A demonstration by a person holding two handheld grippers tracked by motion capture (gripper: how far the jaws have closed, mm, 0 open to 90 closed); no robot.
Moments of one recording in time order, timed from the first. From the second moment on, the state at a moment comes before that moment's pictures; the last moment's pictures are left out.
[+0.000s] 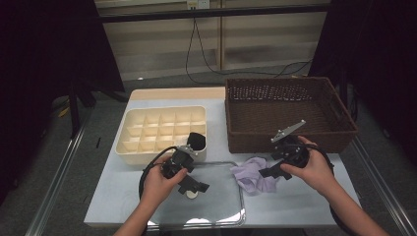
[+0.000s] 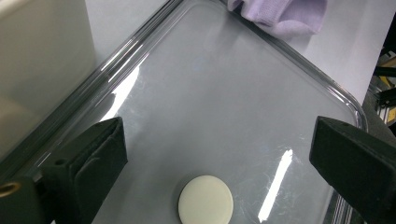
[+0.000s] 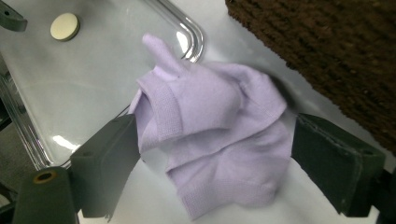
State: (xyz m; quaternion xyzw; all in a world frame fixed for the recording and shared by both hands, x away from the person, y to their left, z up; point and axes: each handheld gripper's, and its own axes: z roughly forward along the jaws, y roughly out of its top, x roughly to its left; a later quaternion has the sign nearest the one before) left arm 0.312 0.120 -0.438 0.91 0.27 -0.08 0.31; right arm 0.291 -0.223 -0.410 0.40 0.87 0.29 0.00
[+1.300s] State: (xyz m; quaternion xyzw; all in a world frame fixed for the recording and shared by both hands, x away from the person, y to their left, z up) left arm 0.316 0.092 -0.445 0.92 0.22 -0.09 0.32; right arm 0.286 -0.196 -0.442 0.38 0.87 0.30 -0.01
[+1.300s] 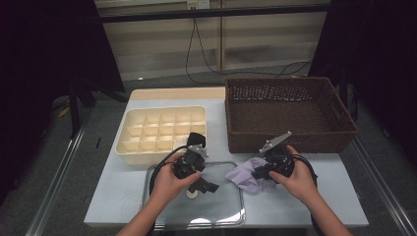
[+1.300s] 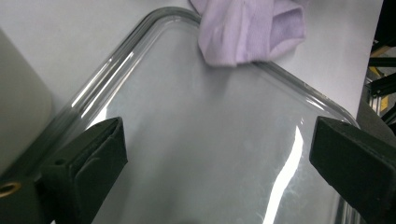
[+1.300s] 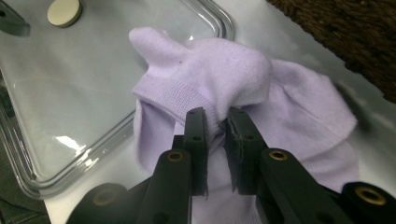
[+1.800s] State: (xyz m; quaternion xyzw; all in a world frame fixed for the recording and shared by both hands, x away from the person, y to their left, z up) left arm 0.312 0.070 -0.447 0.93 0.18 -0.04 0.32; right arm 0.290 -0.171 -0.443 0.35 0.88 0.32 -0.02
